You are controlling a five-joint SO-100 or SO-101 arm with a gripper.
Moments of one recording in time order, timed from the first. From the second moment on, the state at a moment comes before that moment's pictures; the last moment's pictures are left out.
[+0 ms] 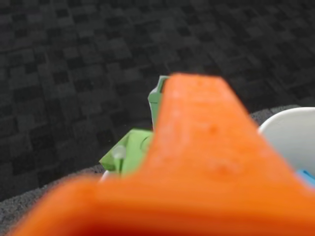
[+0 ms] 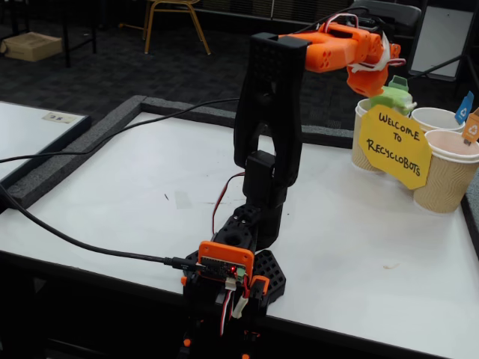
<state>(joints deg) 21.4 90.6 95.1 31.7 2.9</state>
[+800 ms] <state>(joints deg) 14.1 96.7 88.2 49.2 2.9</state>
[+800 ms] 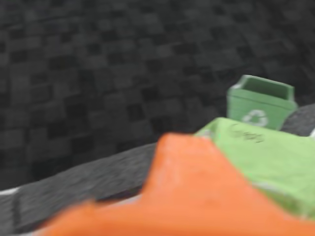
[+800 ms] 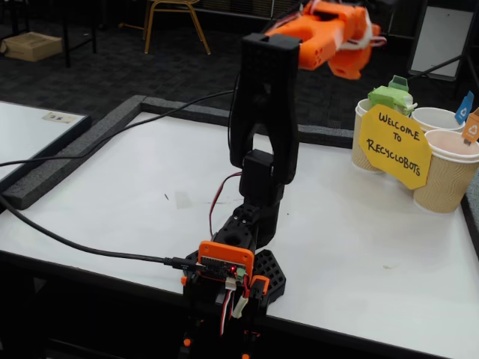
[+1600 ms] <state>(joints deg) 3.7 148.2 112.0 73.6 2.8</state>
